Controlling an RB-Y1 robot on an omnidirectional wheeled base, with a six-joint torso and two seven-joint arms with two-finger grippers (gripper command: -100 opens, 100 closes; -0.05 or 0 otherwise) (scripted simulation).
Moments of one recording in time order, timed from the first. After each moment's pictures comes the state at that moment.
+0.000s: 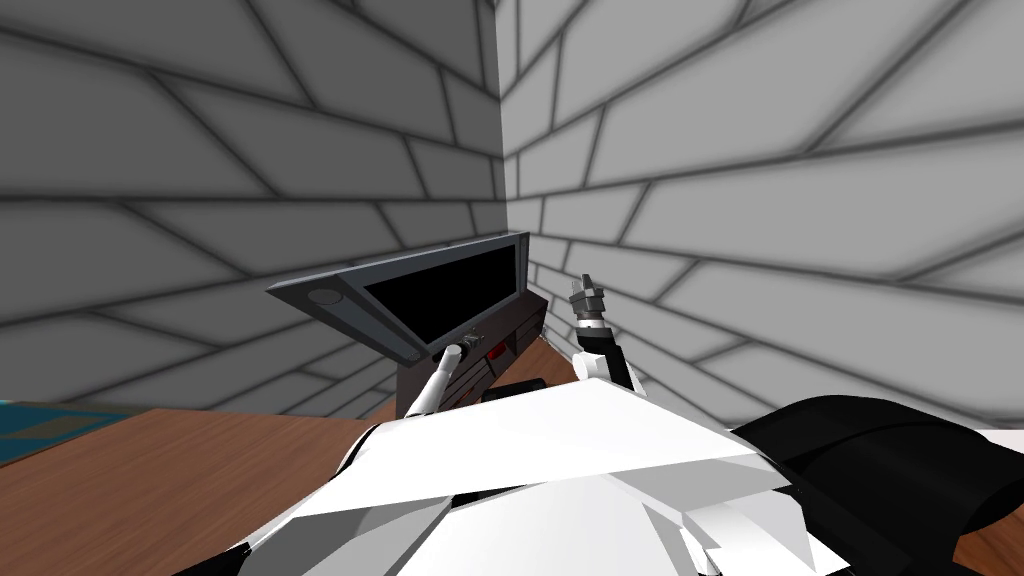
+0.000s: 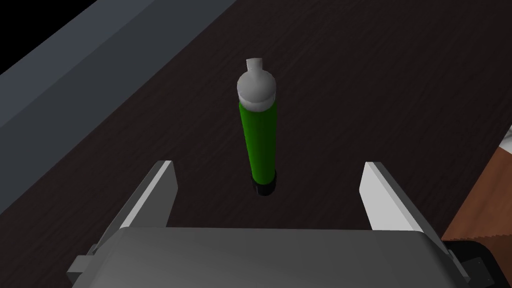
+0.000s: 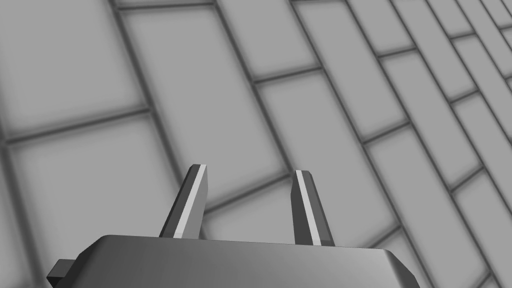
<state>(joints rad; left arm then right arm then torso) -0.29 0.13 0.07 -0.77 1.14 0.34 0.33 0.51 0.03 0.02 -2.28 -0.05 -0.35 -0.01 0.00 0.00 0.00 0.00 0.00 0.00</state>
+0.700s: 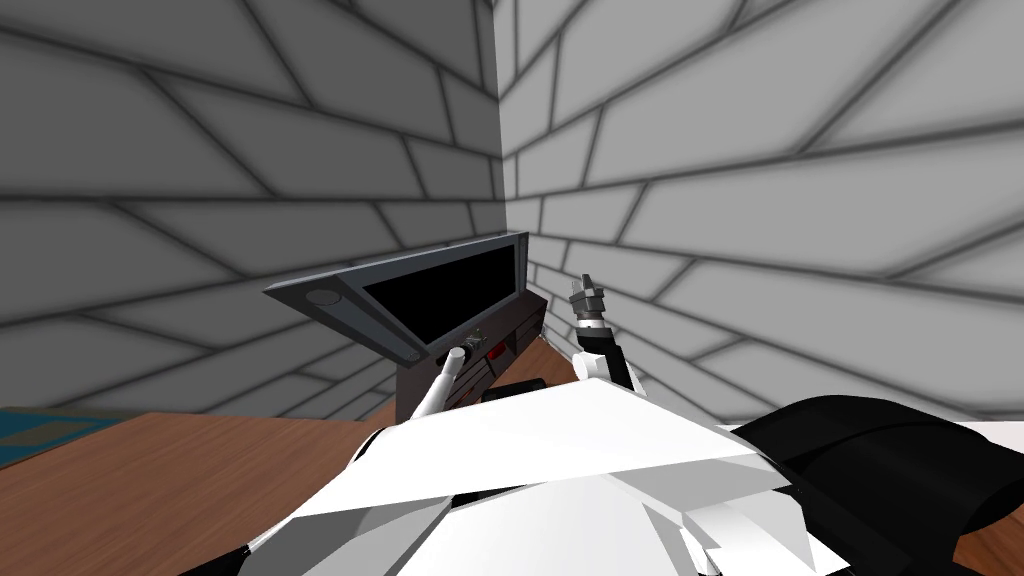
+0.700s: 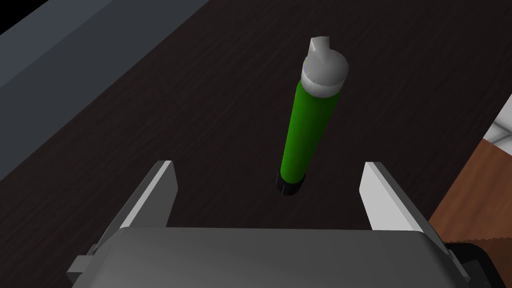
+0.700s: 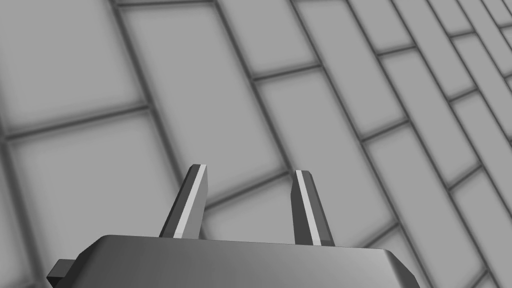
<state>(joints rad) -0.26 0.09 0.07 -0.78 1.14 0.30 0.31 0.51 0.03 0.02 -2.28 -0.05 -0.35 -0.01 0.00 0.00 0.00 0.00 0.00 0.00</state>
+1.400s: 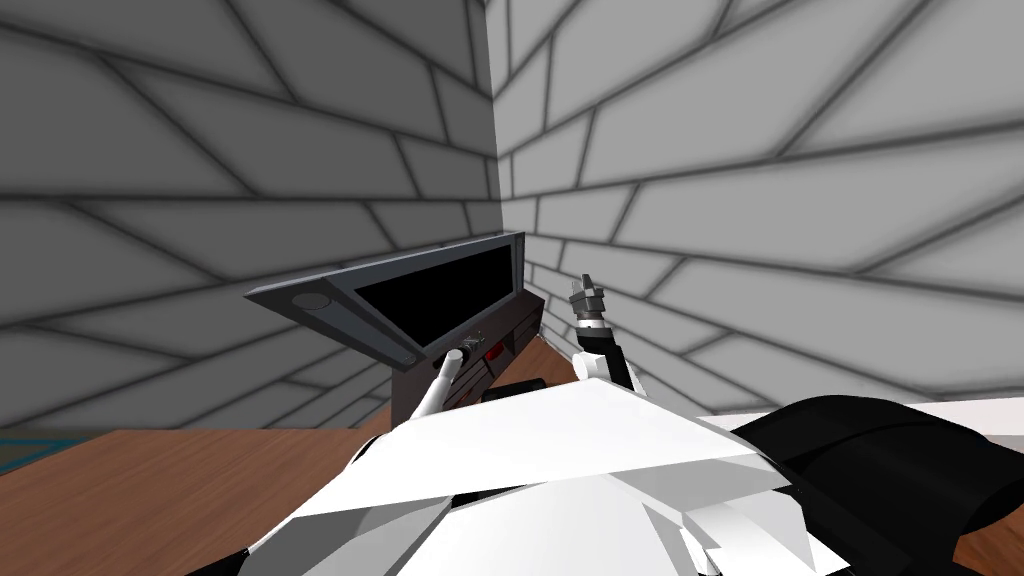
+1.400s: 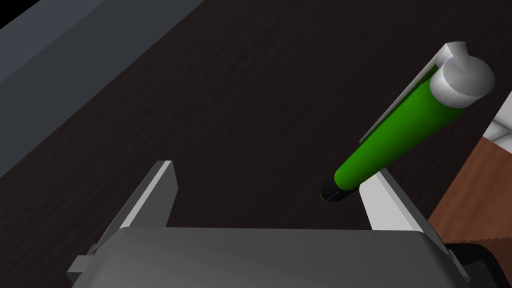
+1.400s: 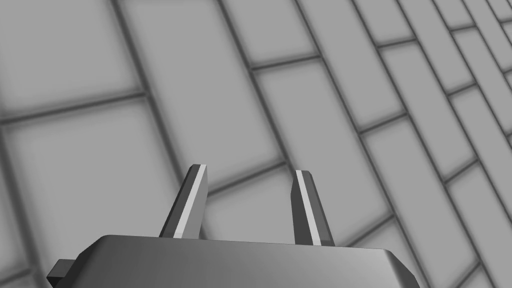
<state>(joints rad) -0.23 0.10 0.08 -0.81 1.13 0.30 0.33 0.51 0.03 0.02 -2.28 -0.05 -0.35 -0.01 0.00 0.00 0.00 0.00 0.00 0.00</state>
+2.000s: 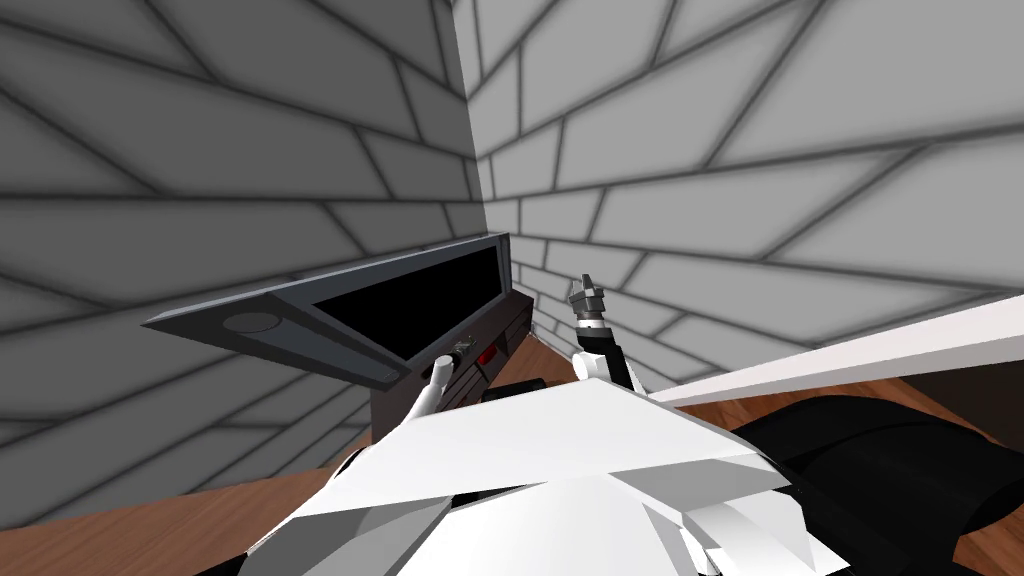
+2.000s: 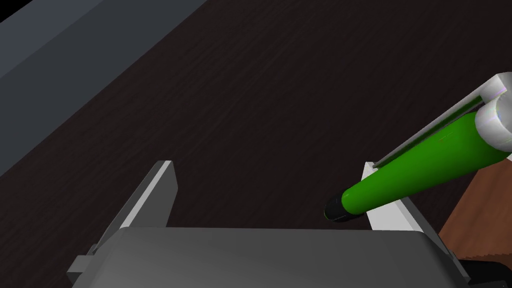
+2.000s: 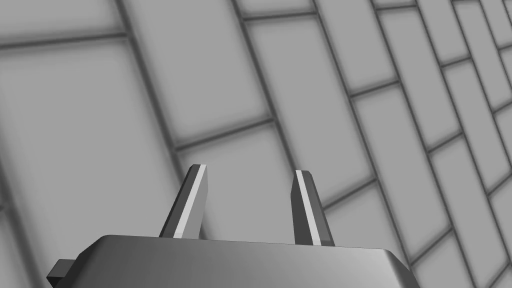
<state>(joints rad) -0.19 0.16 0.11 -0.80 1.29 0.27 0.24 0.51 0.03 0.02 -2.28 -0.05 -0.35 -0.01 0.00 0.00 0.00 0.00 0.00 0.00</state>
